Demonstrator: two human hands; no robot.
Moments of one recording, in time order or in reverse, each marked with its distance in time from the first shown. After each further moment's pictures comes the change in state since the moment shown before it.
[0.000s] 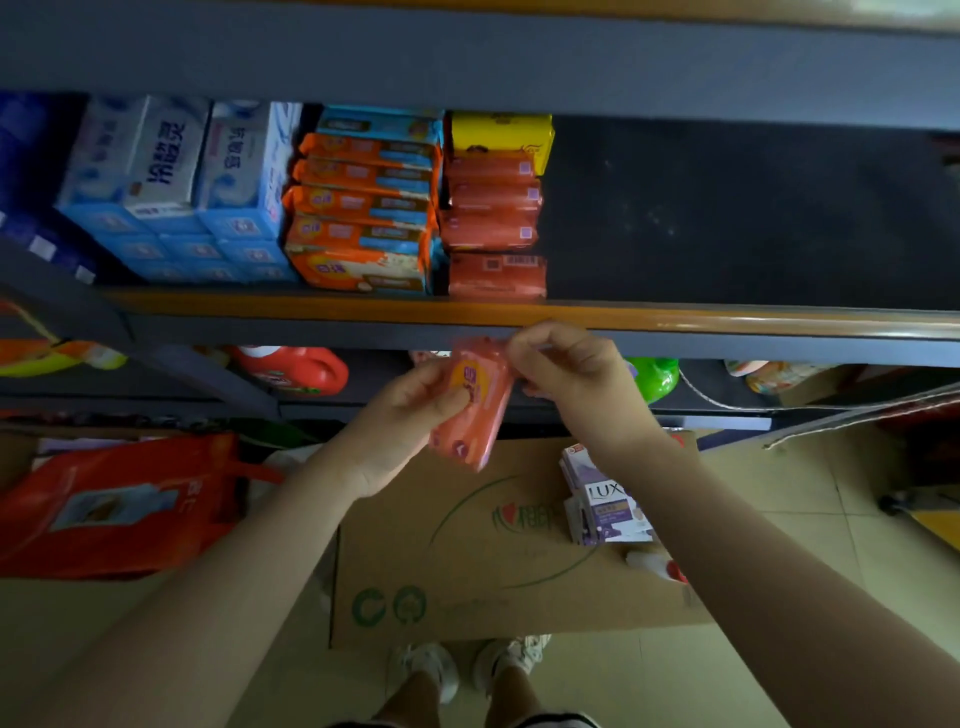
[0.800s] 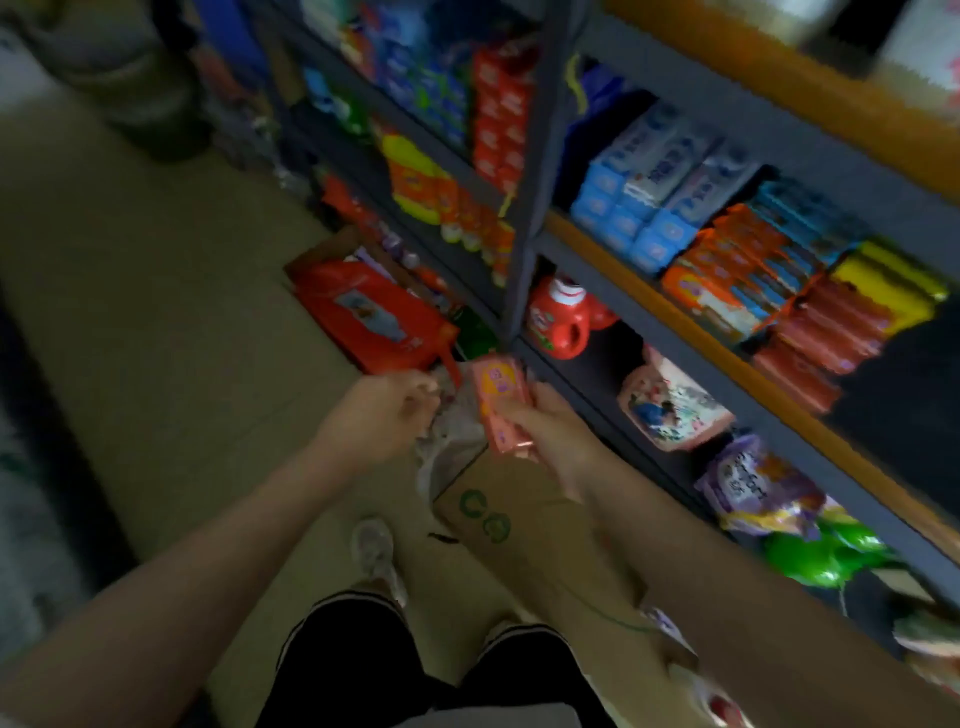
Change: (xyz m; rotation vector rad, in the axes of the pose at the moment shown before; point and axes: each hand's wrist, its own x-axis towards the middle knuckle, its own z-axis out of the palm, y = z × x) left_hand -0.279 -0.019 -0.025 0.851 1.070 -0.076; right_hand -0.085 -0.022 0.189 -0.023 -0.807 0.464
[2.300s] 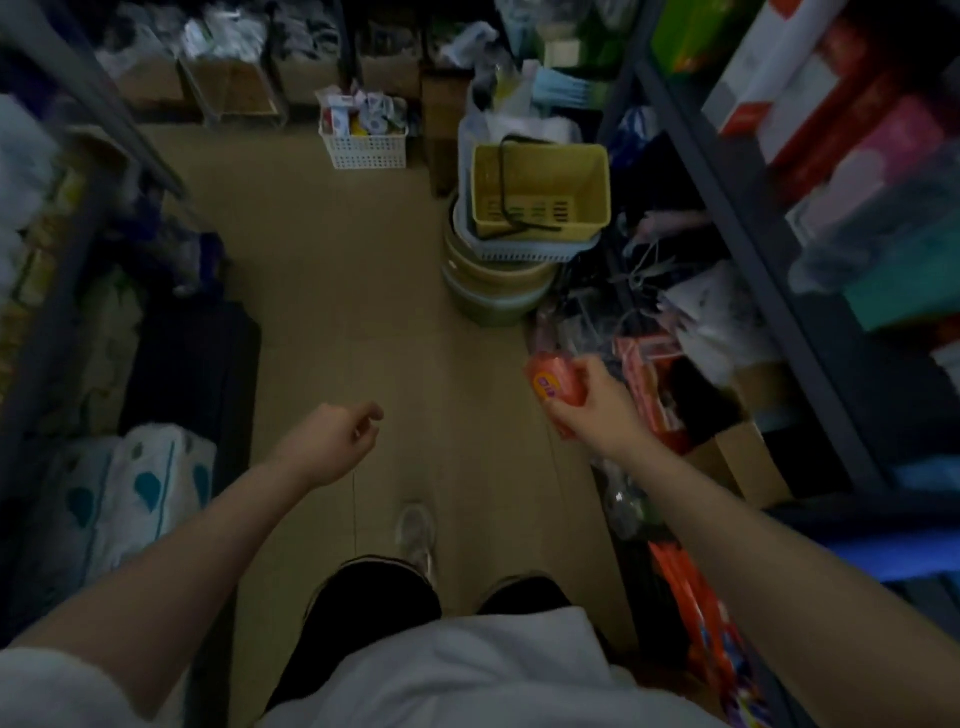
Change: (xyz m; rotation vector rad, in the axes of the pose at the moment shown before) left_hand 0.525 -0.802 -0.718 0.034 0.127 -0.541; right_hand 0.858 -0.489 0.797 -1.085 -0.161 -0.379
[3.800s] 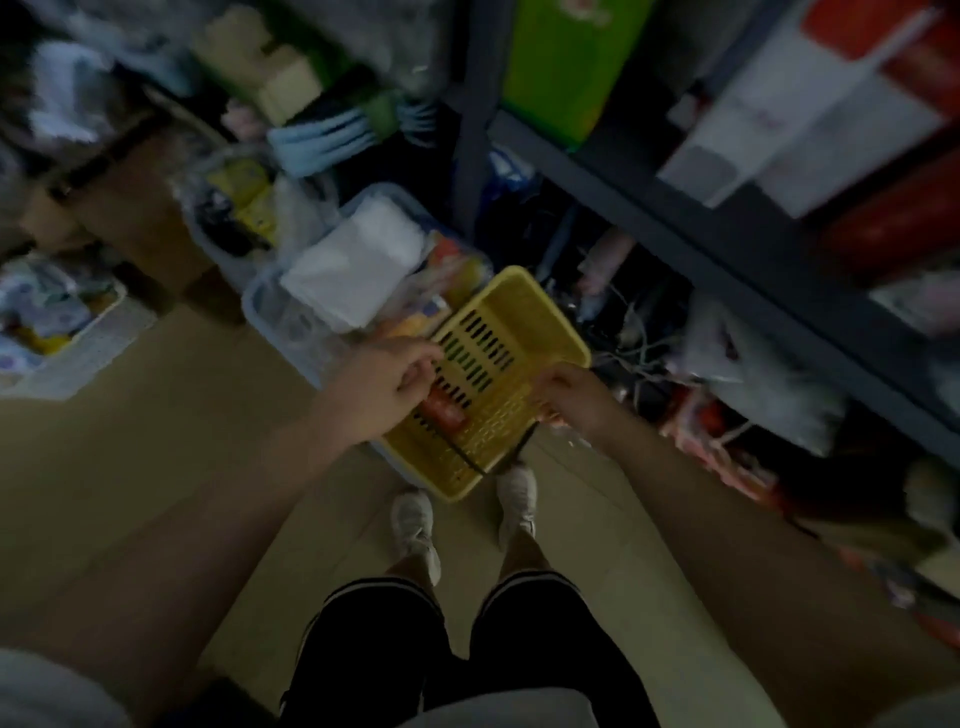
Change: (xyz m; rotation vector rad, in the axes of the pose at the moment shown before) left_hand 0.647 0.136 -0.213 0.080 -0.444 0.807; right_hand 0.495 -0.049 -0.058 0.771 0.301 0.724
